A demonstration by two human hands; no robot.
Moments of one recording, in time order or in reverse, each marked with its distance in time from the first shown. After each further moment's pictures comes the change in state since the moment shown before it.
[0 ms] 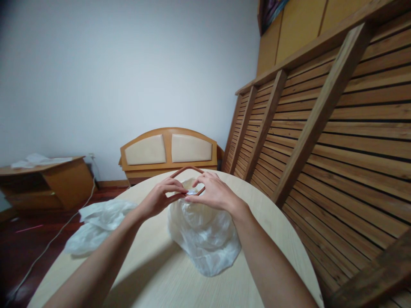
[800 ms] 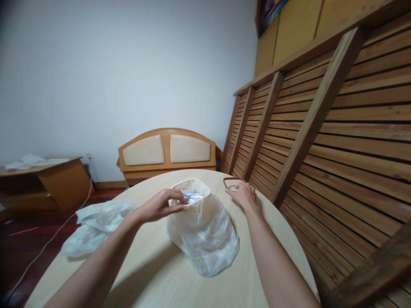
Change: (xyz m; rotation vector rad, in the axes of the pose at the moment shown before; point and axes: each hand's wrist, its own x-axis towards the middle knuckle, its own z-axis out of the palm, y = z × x) left_hand -0.001 0.018 -0.002 -0.138 -0.285 -0.124; right_hand -0.037 0.160 0.039 -0.389 0.221 0.854
